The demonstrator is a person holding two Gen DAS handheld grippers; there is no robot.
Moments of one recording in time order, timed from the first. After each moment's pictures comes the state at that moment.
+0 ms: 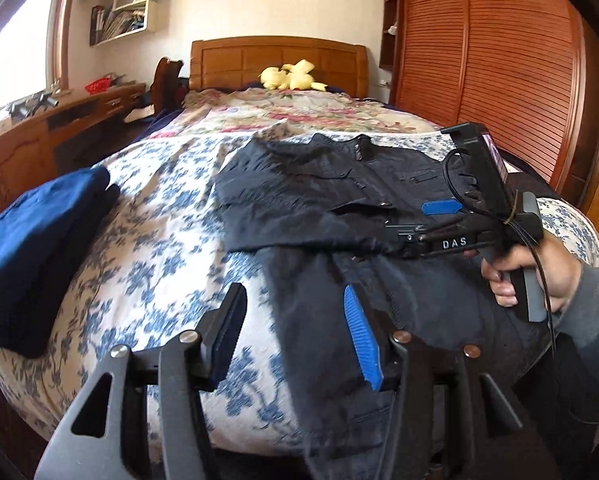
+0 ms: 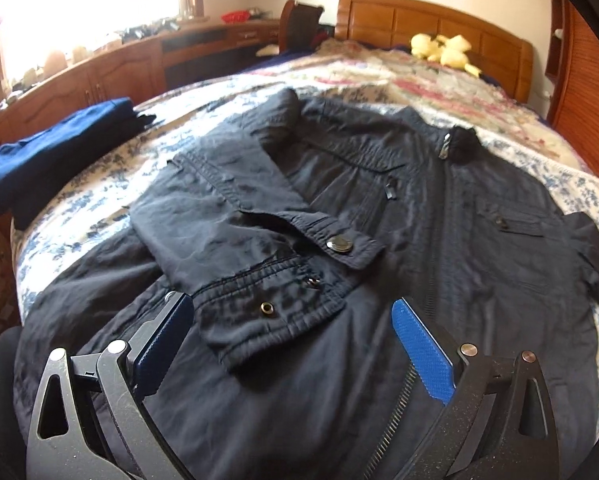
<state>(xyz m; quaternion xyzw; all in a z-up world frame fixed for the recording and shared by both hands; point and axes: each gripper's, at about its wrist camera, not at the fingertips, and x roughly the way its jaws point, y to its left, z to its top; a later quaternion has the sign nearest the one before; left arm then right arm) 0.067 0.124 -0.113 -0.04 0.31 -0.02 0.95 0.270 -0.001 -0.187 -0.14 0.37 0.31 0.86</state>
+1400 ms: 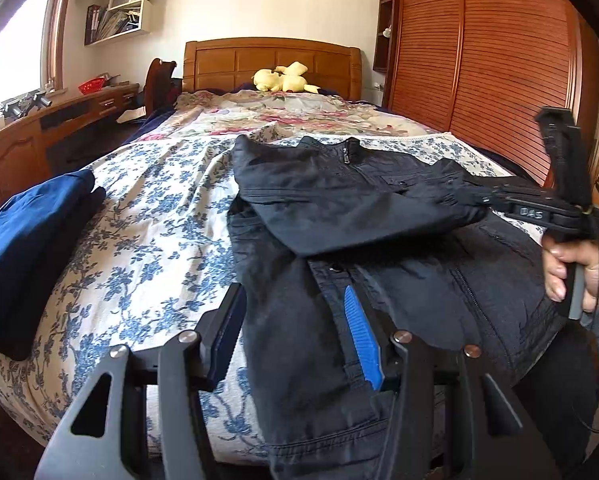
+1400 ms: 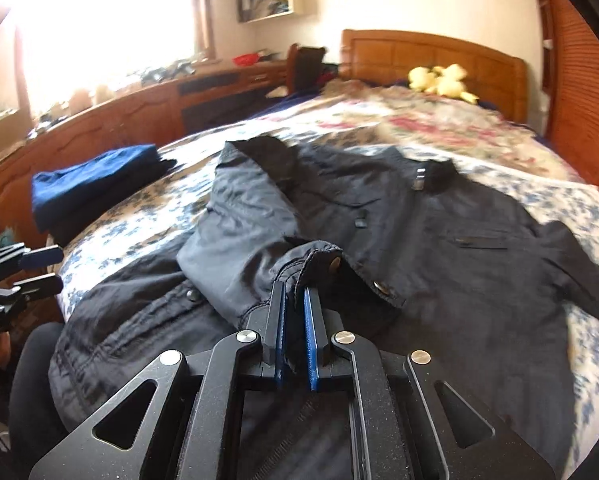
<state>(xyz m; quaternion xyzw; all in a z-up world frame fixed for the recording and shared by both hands) 0.080 0.103 -0.112 -0.04 0.30 -0.03 0.95 0.233 -0.083 -0.128 -0.09 0.31 0.34 0.89</state>
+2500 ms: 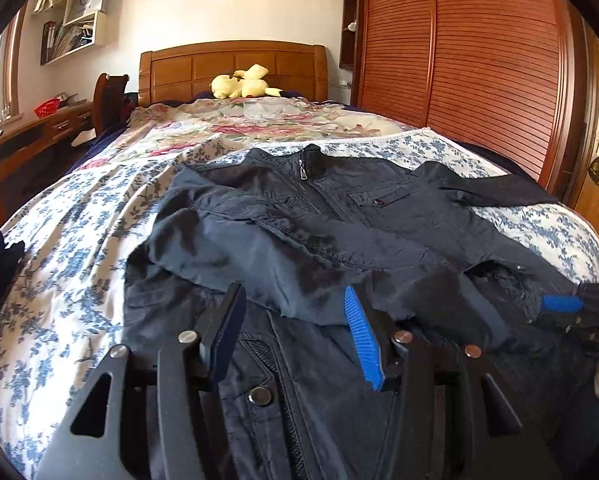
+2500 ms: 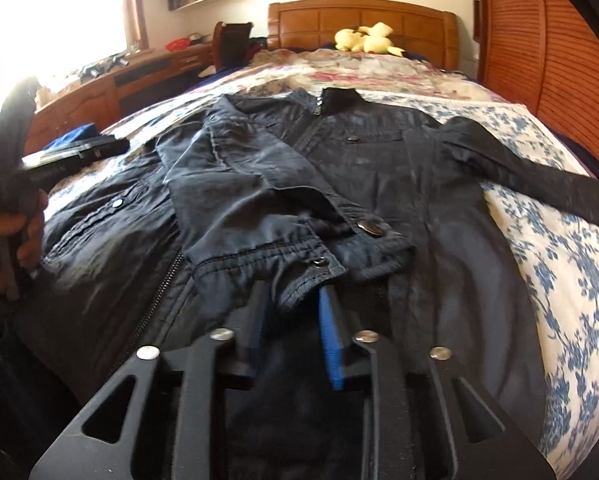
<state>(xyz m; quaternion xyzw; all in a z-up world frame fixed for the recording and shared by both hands) 0.211 0.034 -0.130 -0.01 0.29 -0.08 0.95 0.193 -0.197 -0.181 -0.07 0.36 0.23 0.90</state>
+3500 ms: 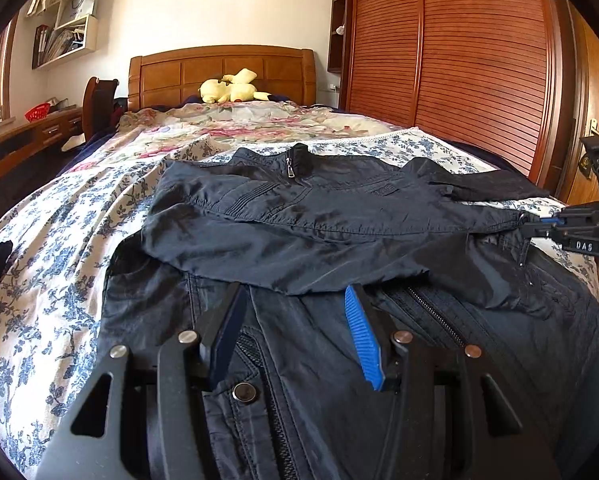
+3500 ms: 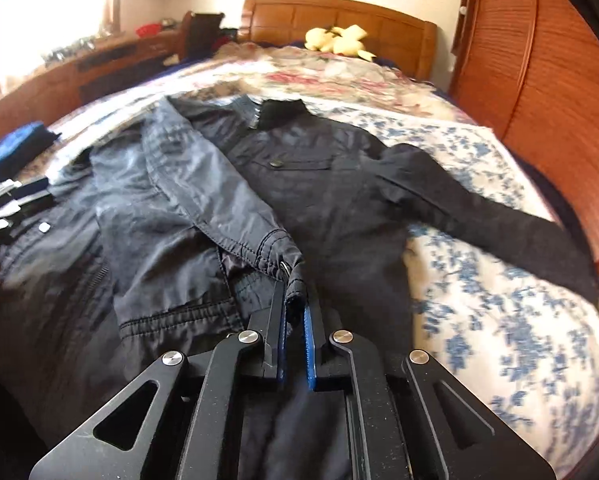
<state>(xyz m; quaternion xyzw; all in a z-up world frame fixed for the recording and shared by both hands) 0.207 0.028 -0.138 -0.01 0.28 -0.10 0.95 0.254 -0.229 -0.148 -0.15 0.37 0.16 0.90</state>
